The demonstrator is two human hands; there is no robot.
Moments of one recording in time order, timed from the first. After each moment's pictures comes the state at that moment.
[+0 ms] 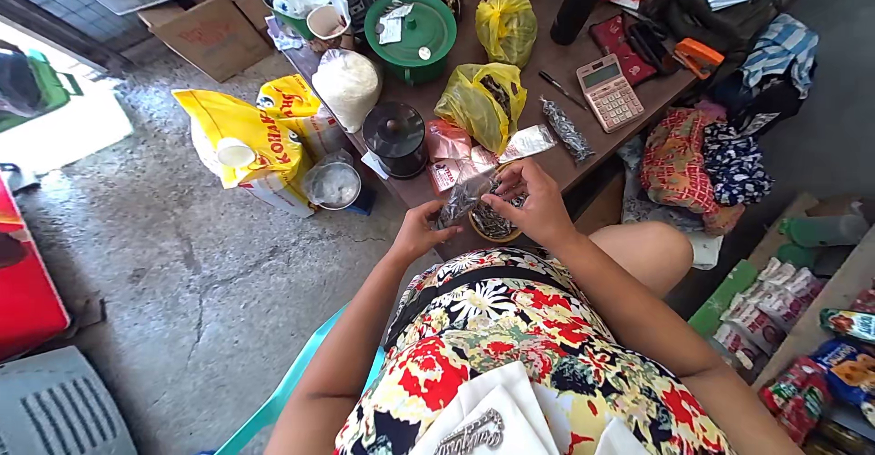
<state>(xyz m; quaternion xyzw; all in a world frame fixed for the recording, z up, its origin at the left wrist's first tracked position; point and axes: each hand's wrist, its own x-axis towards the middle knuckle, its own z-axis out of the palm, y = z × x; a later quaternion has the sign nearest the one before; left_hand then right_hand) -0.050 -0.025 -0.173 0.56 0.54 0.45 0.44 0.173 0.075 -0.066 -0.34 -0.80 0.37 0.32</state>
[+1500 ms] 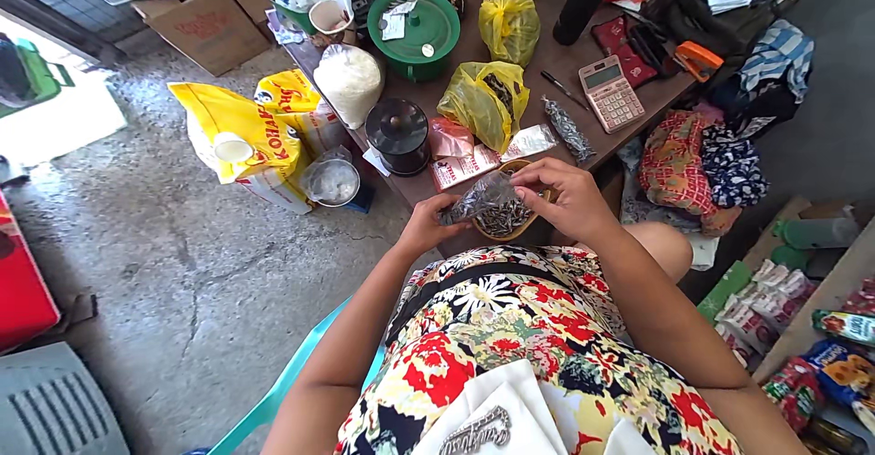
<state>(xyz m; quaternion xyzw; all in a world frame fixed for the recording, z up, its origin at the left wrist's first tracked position) -0.046 -0.015 -0.168 0.62 0.51 0.46 0.38 0.198 0.087 -0.024 -0.31 -0.83 0.40 0.24</state>
